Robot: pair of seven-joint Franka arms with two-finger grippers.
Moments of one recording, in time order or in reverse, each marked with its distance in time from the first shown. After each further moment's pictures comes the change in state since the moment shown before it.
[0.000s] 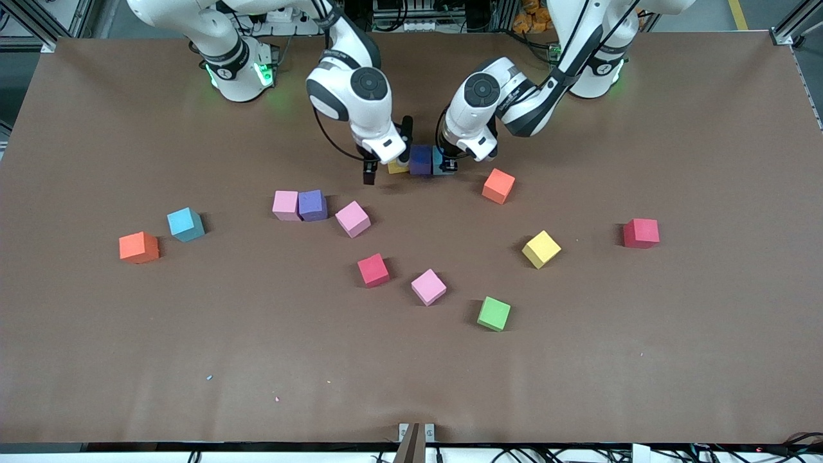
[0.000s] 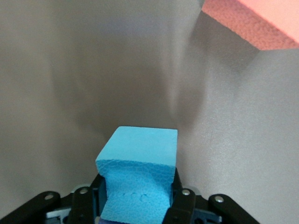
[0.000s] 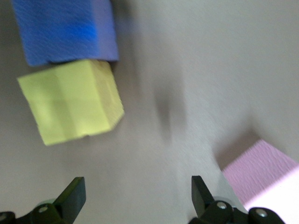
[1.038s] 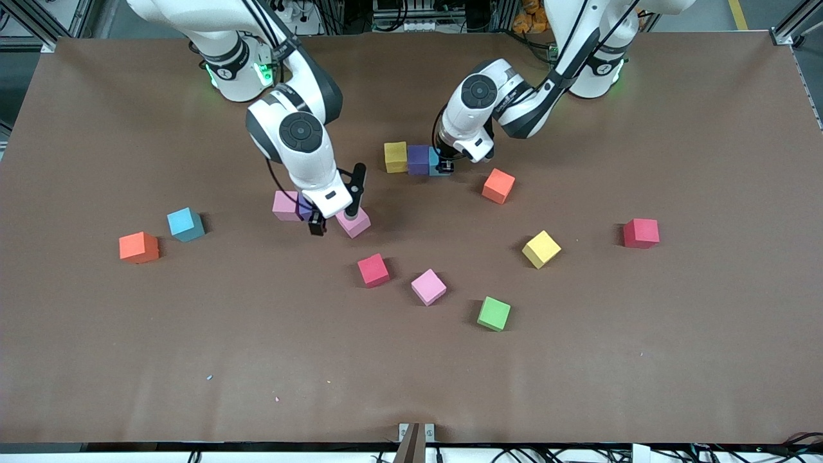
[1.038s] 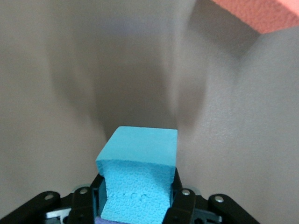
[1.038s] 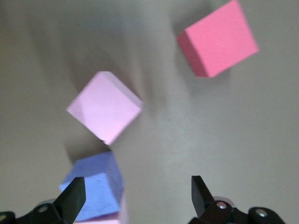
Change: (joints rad) left arm -0.010 0.025 0.000 0.030 0.000 0.002 -0.001; right arm -0.196 0.002 -0.080 0.191 -0.086 -0.106 -0.244
